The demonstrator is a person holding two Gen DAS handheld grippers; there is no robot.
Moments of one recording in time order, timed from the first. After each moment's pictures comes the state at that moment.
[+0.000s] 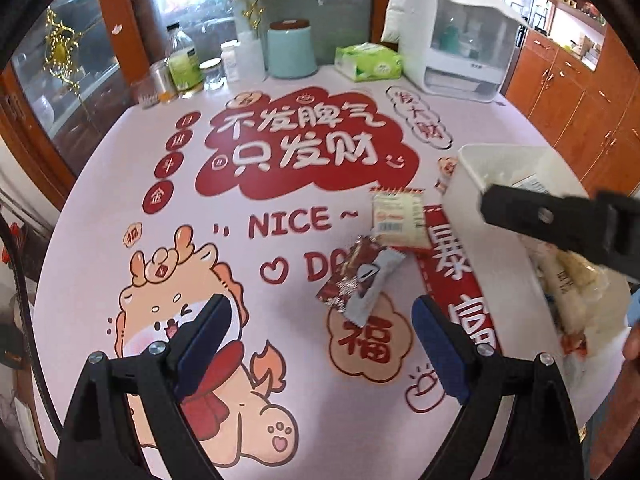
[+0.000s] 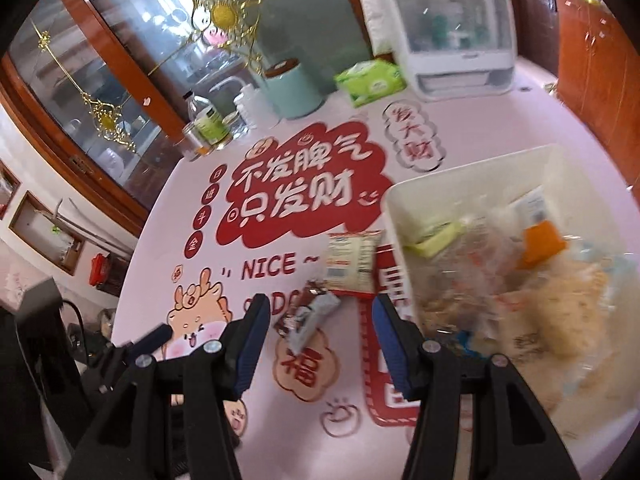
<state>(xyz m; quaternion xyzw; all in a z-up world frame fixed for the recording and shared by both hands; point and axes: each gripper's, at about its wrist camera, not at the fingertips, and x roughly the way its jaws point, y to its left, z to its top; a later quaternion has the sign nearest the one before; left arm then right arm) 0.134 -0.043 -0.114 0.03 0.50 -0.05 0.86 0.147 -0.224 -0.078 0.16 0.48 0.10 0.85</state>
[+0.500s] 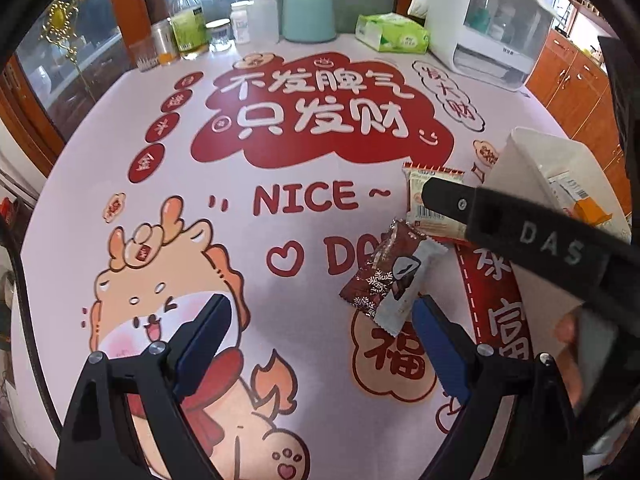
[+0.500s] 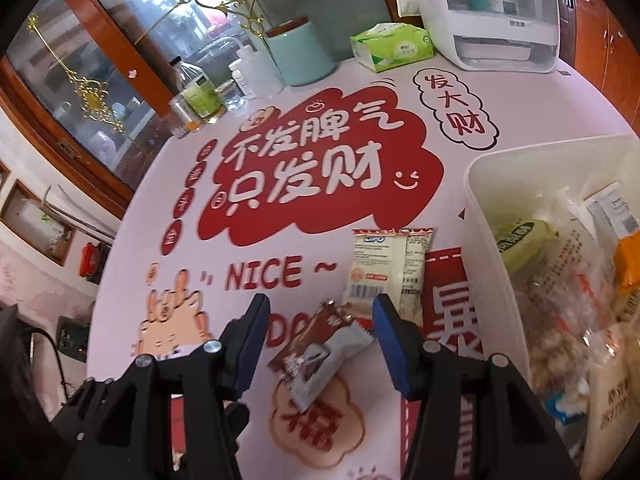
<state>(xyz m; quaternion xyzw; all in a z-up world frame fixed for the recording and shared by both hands) 0.166 -0.027 -0.164 0.01 0.54 -0.05 0.84 0.203 -0.183 -0.153 0.14 0.50 0.10 0.85</state>
